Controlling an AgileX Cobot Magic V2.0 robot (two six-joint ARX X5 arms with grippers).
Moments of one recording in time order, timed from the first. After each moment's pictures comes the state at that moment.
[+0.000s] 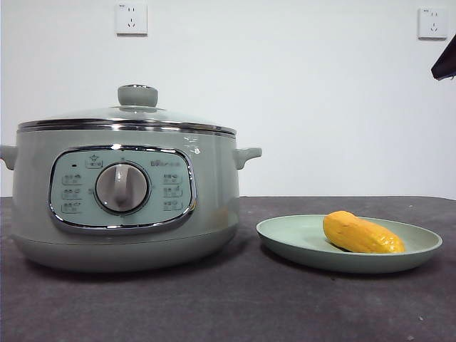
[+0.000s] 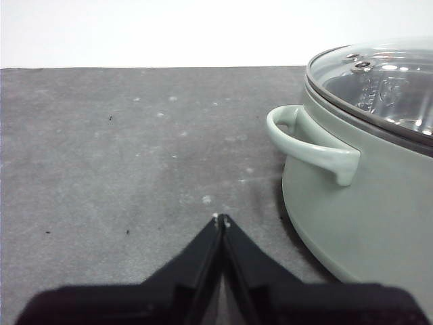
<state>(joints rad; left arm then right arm) -0.02 0.01 0.02 -0.19 -0.02 -0.03 0.52 0.52 0.49 -0.36 0.09 0.13</state>
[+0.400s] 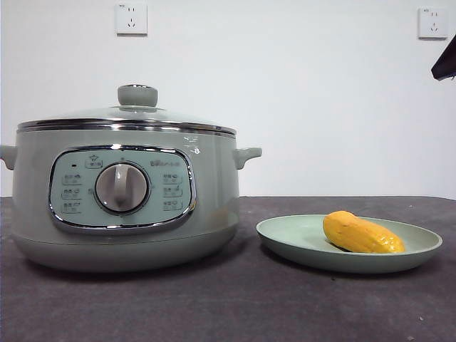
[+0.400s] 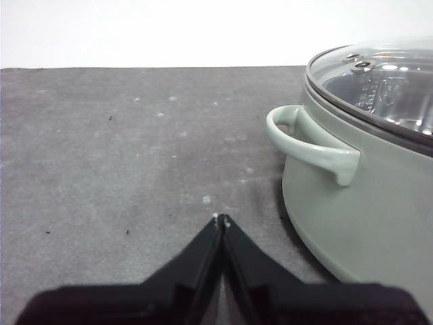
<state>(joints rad) -0.02 0.01 0.02 -0.19 -0.02 -0.03 0.52 0.51 0.49 -0.36 0.09 0.08</state>
